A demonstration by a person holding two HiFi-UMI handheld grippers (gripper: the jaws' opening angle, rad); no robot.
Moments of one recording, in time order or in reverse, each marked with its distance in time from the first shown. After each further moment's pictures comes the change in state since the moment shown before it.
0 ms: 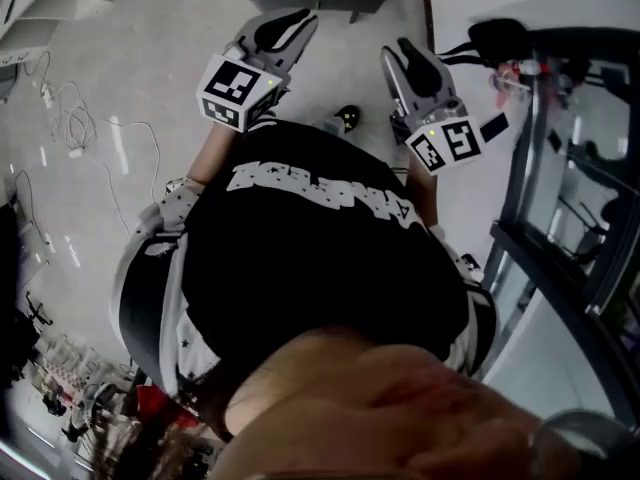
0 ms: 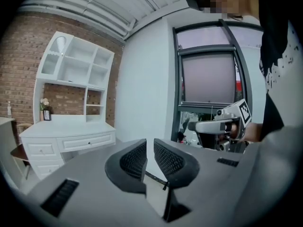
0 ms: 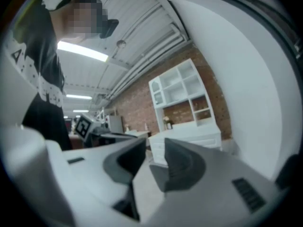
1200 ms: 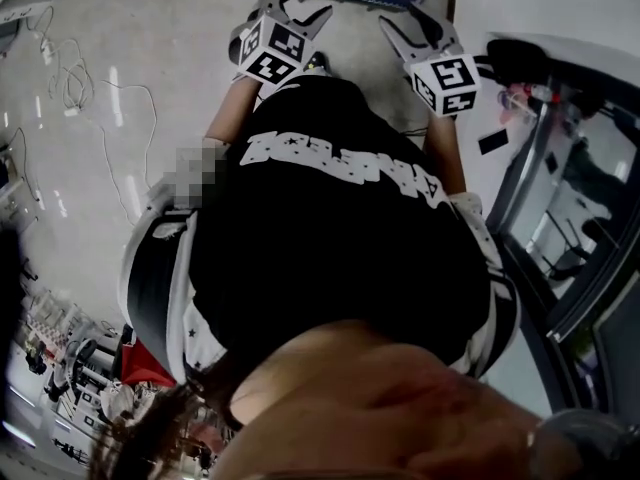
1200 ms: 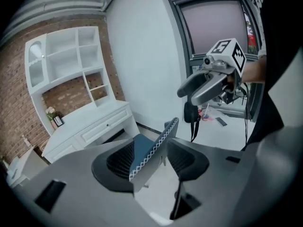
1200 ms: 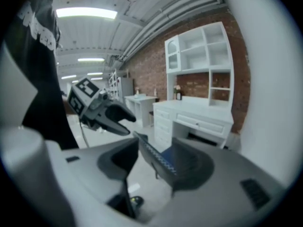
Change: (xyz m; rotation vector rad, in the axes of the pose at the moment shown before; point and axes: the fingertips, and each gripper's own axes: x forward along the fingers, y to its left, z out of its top) left arm 0.056 0.112 -0.102 0.208 0.417 0.153; right arm 0.137 -0.075 -0.078 -0.243 0.465 0.132
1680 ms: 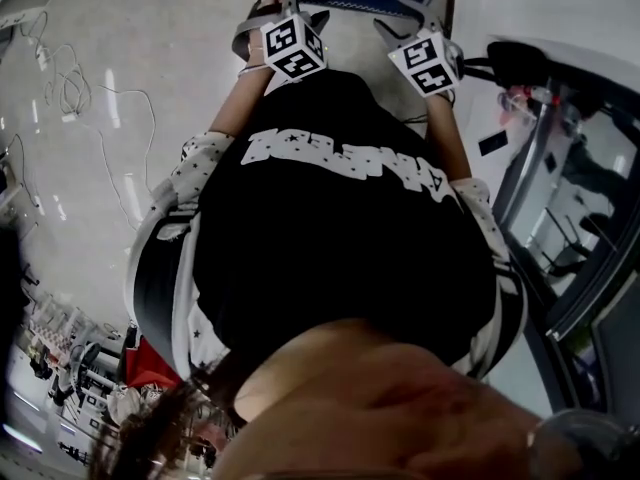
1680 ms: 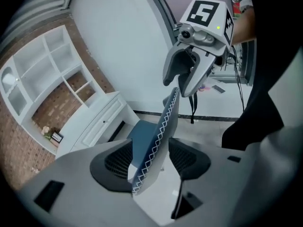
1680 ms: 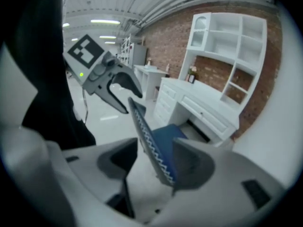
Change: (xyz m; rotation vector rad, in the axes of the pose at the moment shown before) left arm 0.054 0.009 -0.047 0.288 0.211 -0.012; right arm 0.062 -0.019 -0.060 -0.283 0.323 0.006
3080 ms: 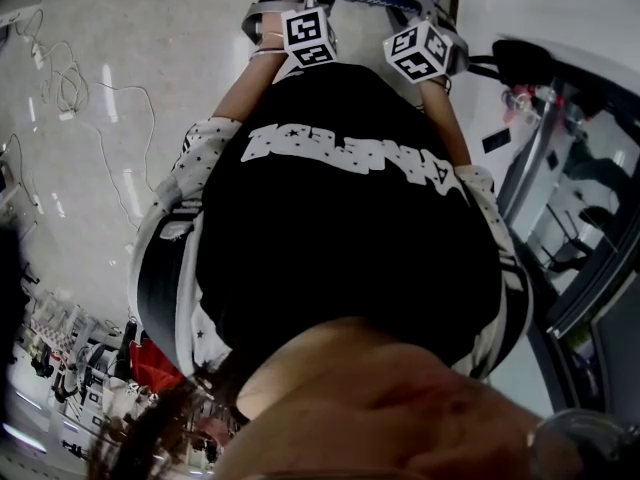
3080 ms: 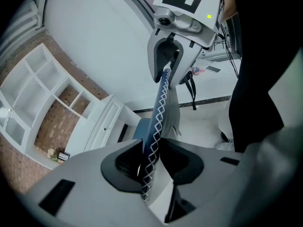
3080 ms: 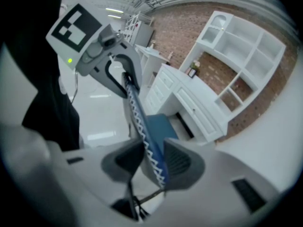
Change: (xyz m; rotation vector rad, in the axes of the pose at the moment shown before) left arm 0.039 0.009 -0.012 0.242 0.042 0.036; right arm 0.036 -0.022 -0.017 -0.179 0.204 -0.154
